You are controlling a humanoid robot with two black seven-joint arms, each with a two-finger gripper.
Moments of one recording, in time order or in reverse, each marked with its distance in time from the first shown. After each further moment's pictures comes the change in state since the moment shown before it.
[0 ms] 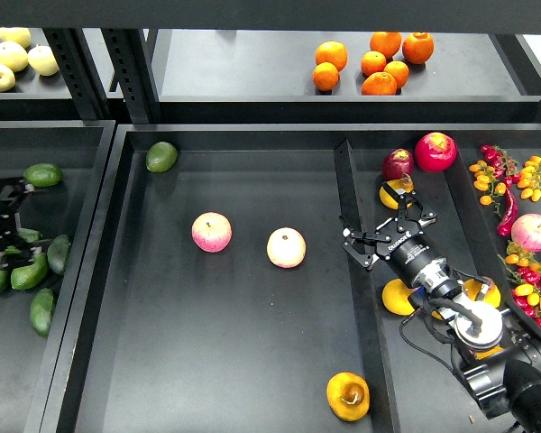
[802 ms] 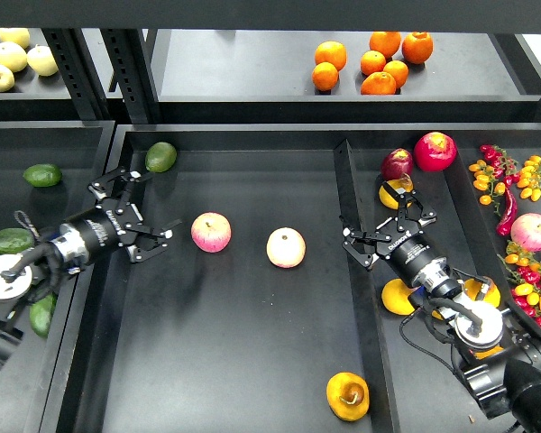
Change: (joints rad) left arm 0.144 -0.380 -0.339 -0.197 -0.001 0.000 -0.008; right arm -0.001 0.000 0.000 0.007 0.000 0.000 0.002
